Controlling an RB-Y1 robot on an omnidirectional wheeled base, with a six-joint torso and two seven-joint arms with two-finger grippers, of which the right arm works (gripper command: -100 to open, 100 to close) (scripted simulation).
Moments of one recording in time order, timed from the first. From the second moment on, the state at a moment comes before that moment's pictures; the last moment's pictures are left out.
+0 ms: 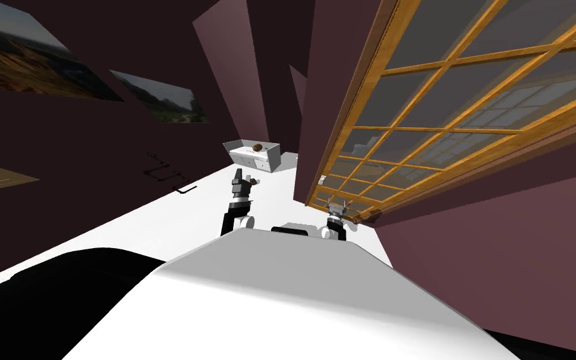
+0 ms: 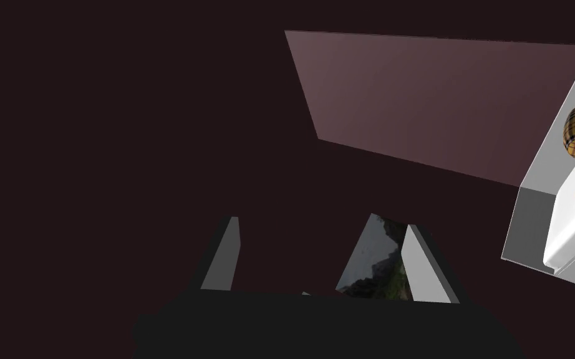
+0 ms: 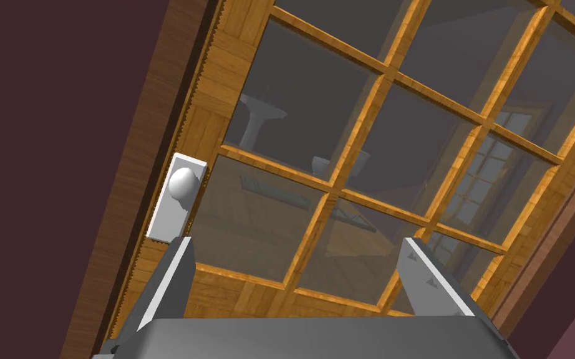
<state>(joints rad) 0.26 -0.12 0.04 -1.35 -0.57 -0.73 -0.81</state>
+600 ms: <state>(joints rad) 0.23 -0.13 0.04 -1.21 -0.64 -0.78 -0.92</state>
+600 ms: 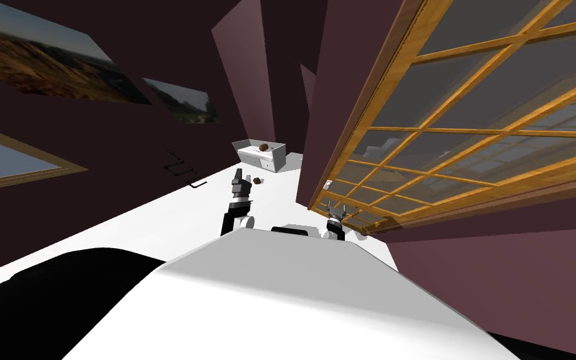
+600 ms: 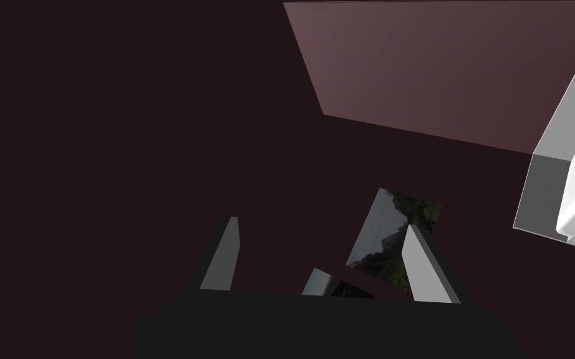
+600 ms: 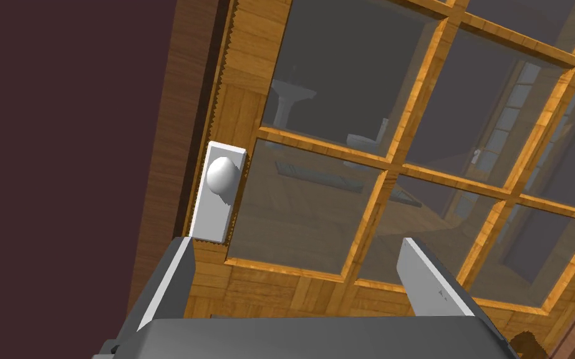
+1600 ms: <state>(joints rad) 0.18 -0.14 0.05 -1.02 -0.75 -0.86 -1.08</state>
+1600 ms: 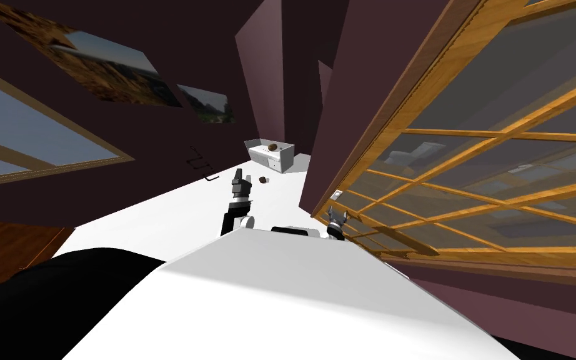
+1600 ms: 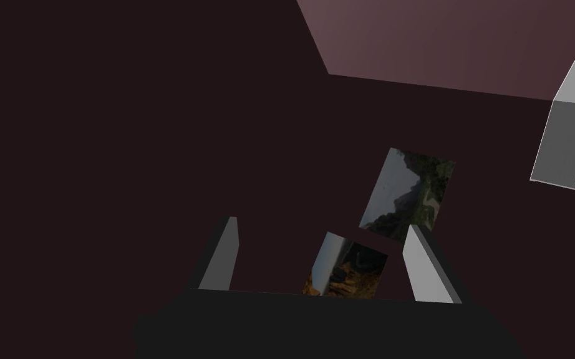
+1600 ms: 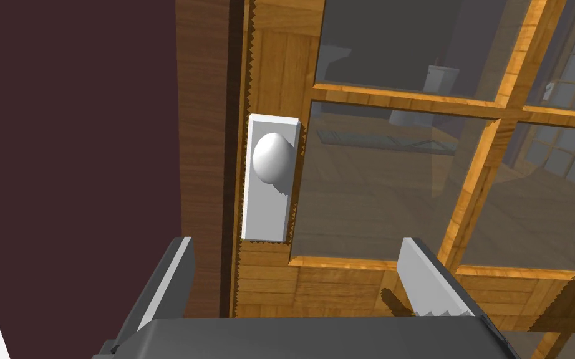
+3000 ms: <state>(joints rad) 0.20 -0.25 0.07 -0.87 -0.80 -0.92 -1.30</state>
